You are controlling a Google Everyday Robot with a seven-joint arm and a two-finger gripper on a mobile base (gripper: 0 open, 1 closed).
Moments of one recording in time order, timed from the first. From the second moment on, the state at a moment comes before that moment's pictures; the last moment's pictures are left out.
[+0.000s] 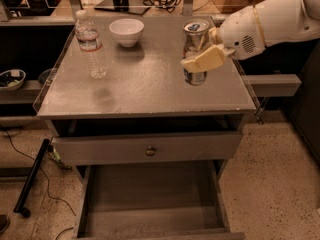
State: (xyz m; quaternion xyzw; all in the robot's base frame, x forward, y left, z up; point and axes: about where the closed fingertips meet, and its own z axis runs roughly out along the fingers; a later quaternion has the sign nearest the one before) arm 0.565 -0.074 0.968 -0.56 0.67 0.27 0.40
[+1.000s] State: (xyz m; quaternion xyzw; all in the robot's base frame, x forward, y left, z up) arm 0.547 -0.096 0.966 -0.54 0.69 0.25 0.41
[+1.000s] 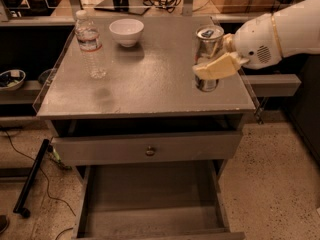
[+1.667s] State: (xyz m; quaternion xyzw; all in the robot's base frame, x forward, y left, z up) arm 0.486 -0.101 0.958 -0.53 0.70 0.25 0.41
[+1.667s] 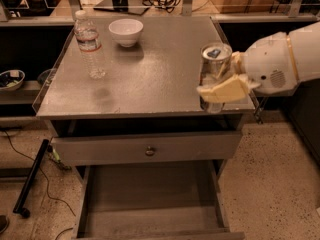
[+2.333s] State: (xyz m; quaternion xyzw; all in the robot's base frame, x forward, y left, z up) arm 0.454 -0.080 0.905 -0.56 0.70 0.27 0.36
